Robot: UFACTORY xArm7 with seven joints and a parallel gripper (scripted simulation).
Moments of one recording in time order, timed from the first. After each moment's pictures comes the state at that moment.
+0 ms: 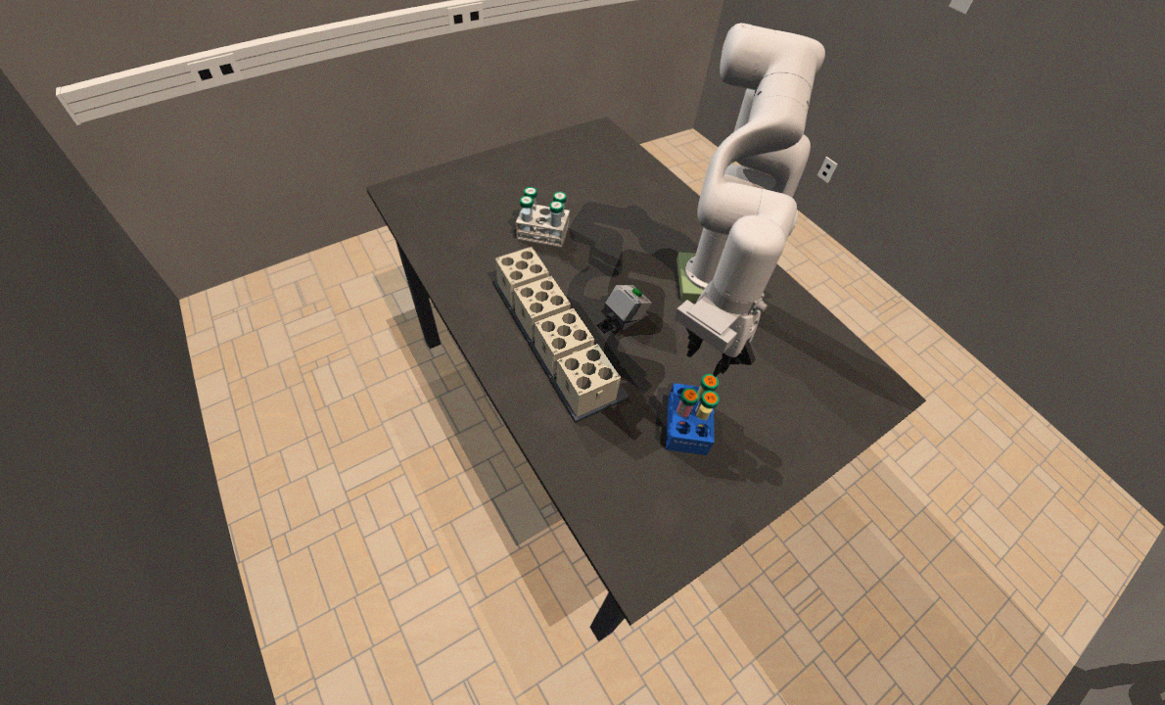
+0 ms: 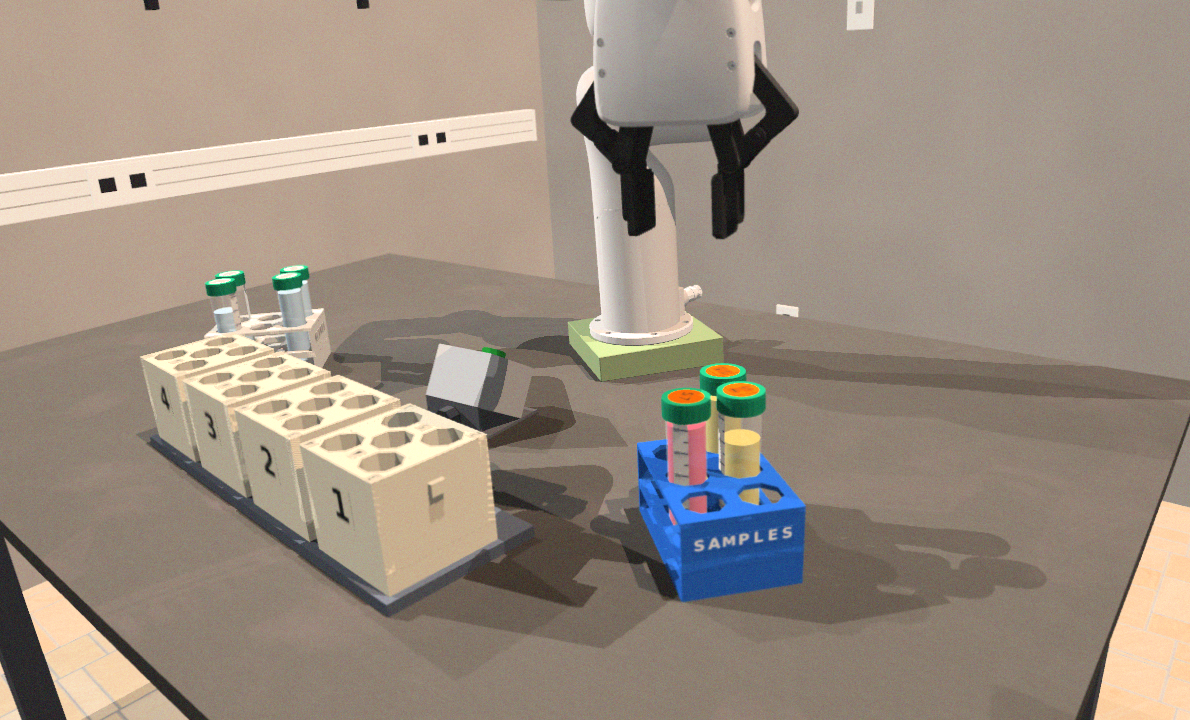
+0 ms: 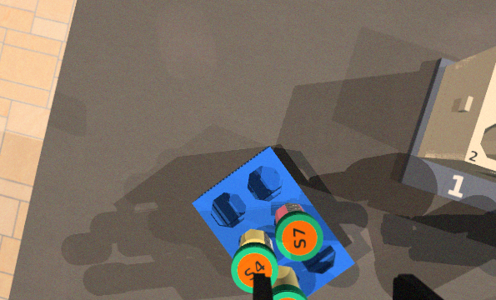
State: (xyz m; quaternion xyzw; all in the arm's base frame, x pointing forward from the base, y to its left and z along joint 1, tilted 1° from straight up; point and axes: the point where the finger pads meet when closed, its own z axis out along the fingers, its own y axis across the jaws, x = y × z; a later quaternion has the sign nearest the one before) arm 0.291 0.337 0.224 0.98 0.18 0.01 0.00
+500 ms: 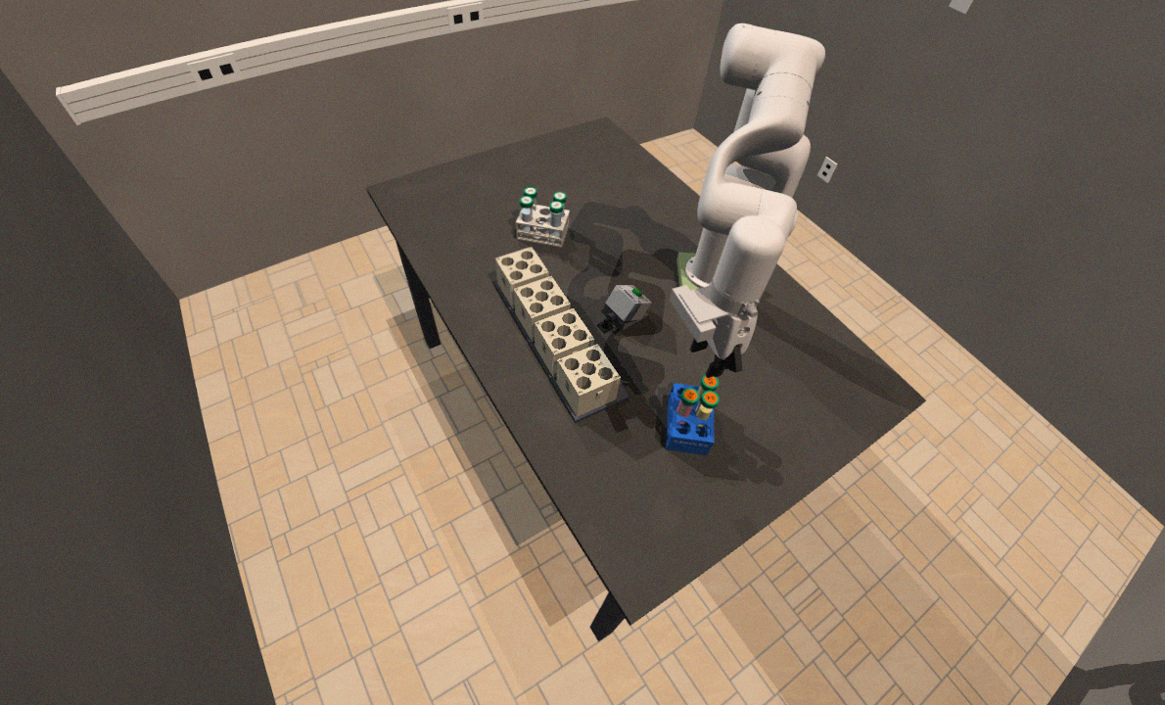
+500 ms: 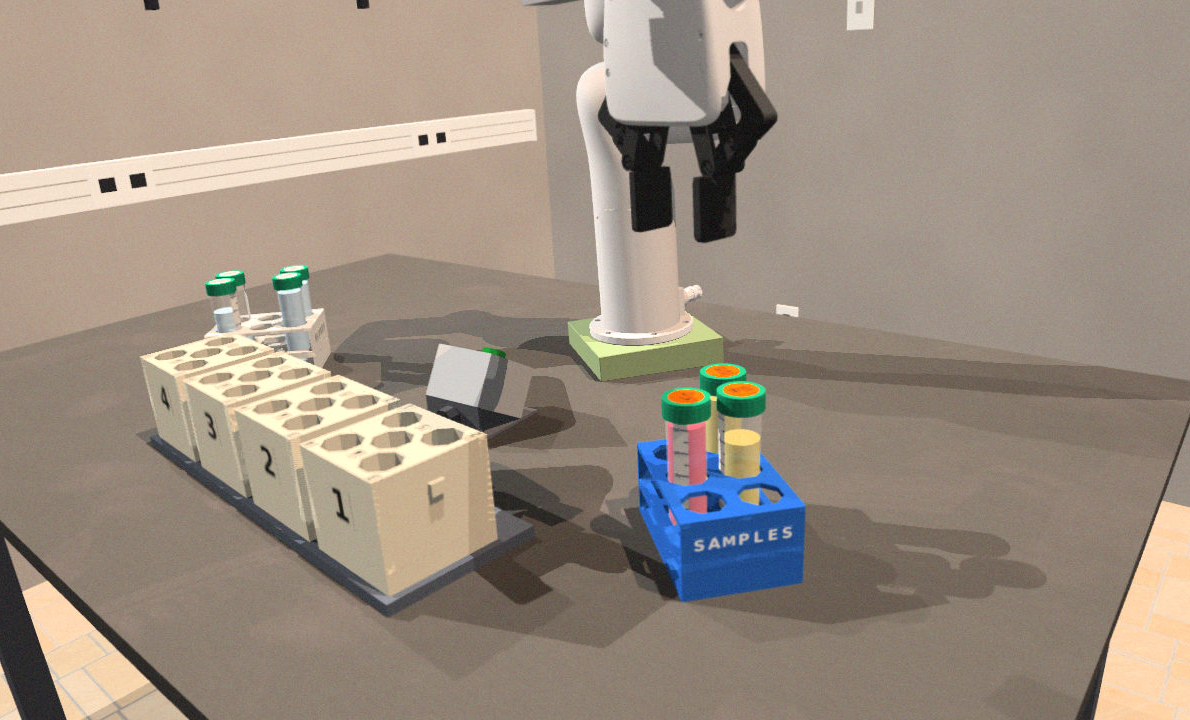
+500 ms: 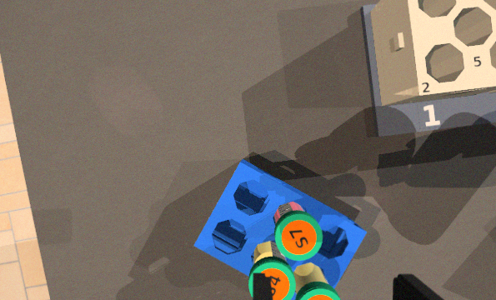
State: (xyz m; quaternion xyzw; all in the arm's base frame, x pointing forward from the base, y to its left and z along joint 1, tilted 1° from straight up) arm 0.291 0.337 0.224 1.00 -0.04 0.01 0.00
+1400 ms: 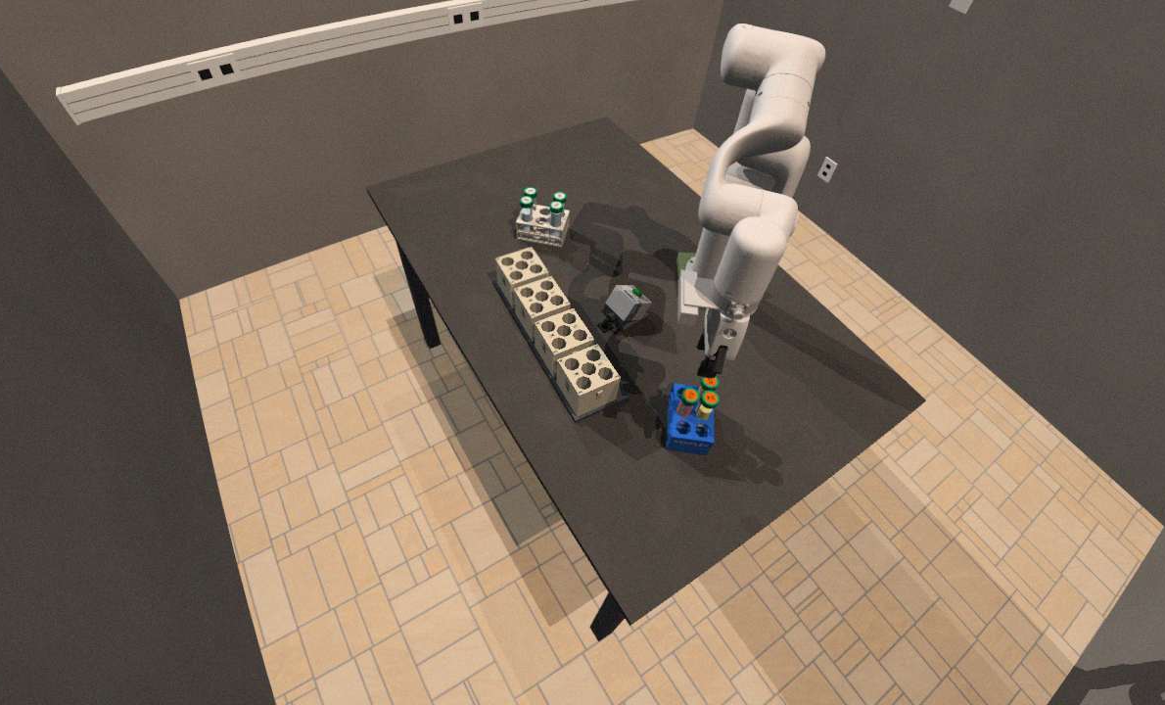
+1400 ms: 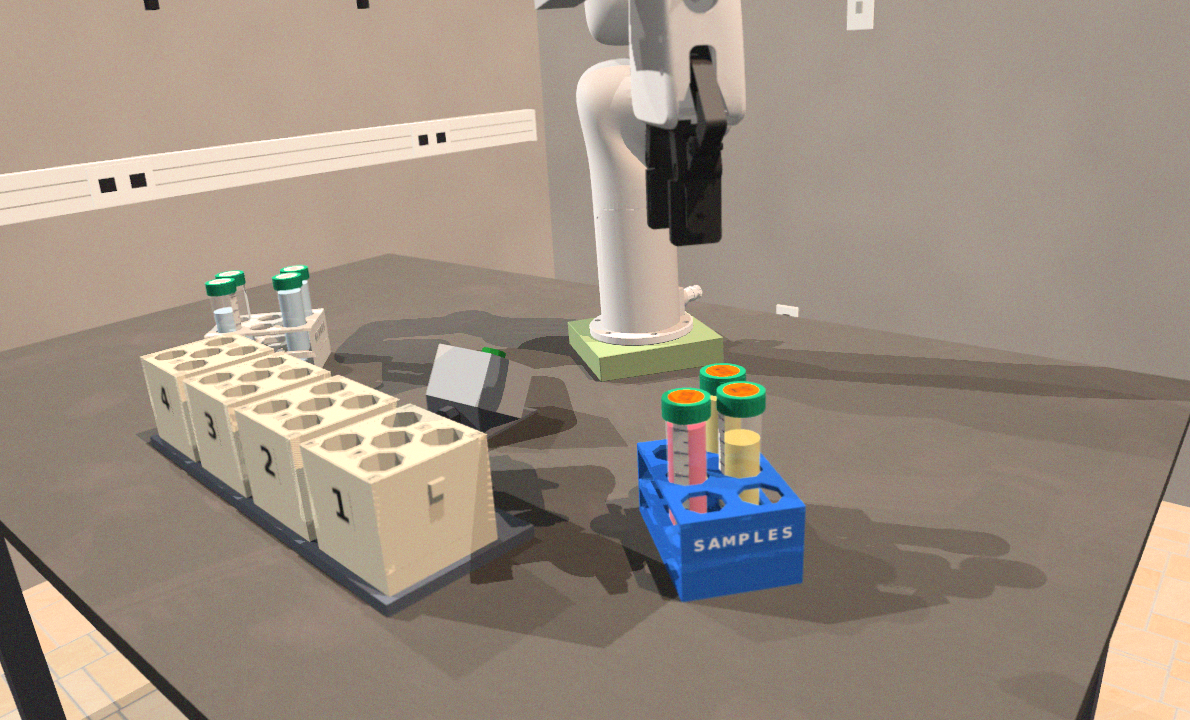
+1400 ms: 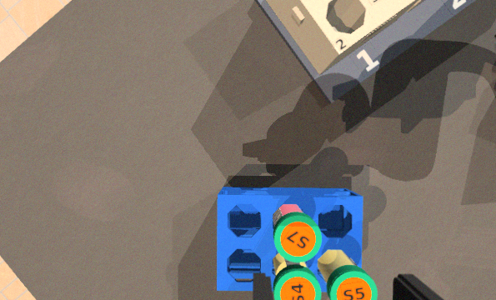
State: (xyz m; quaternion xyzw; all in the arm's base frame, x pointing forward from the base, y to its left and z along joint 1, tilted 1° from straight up) arm 0.291 0.337 0.223 0.96 -0.28 0.01 0.00
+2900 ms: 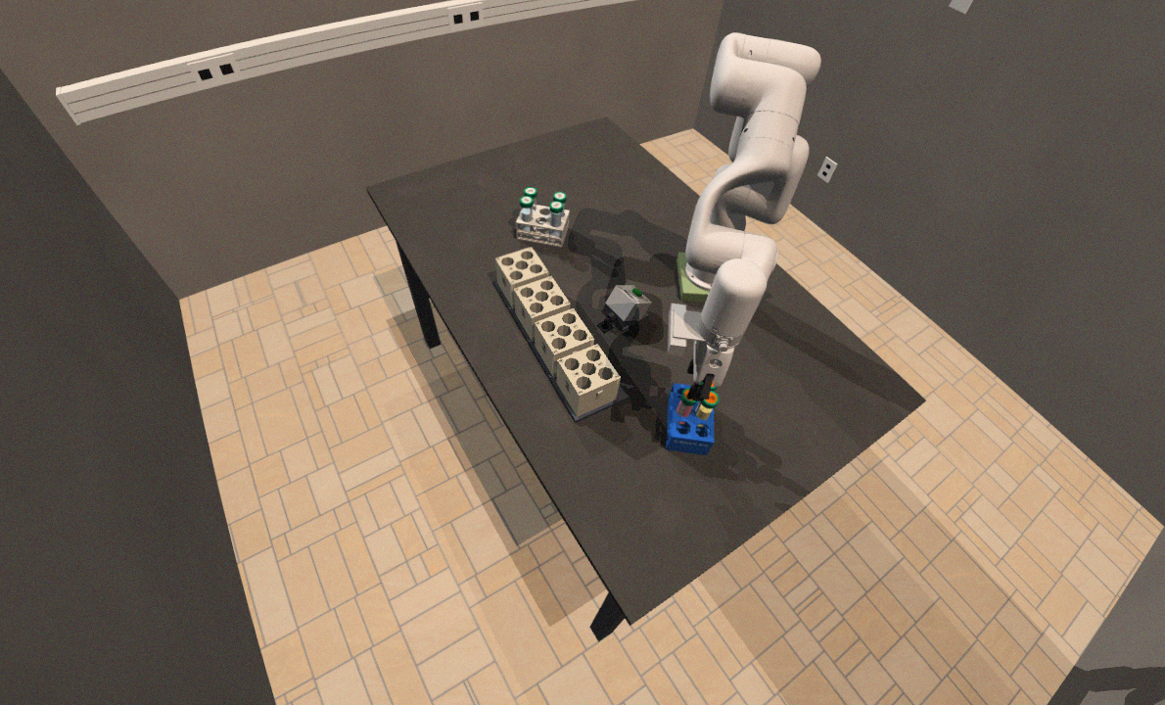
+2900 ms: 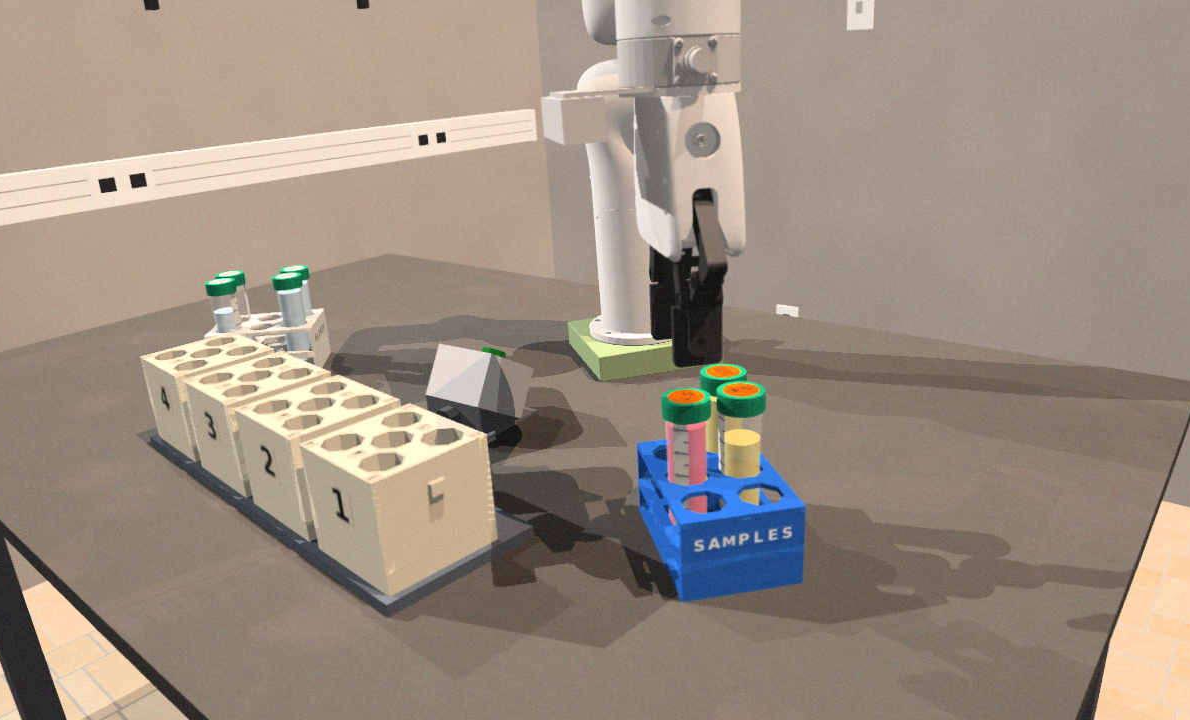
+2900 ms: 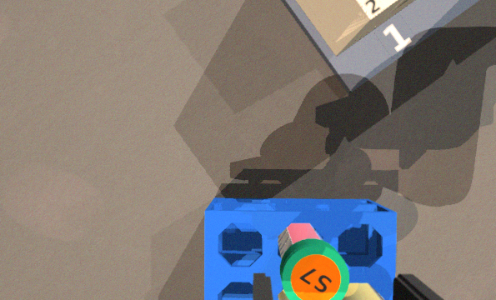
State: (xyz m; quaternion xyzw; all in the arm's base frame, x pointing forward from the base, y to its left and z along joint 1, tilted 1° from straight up) arm 0.293 0.336 0.144 0.96 -0.28 0.01 0.00
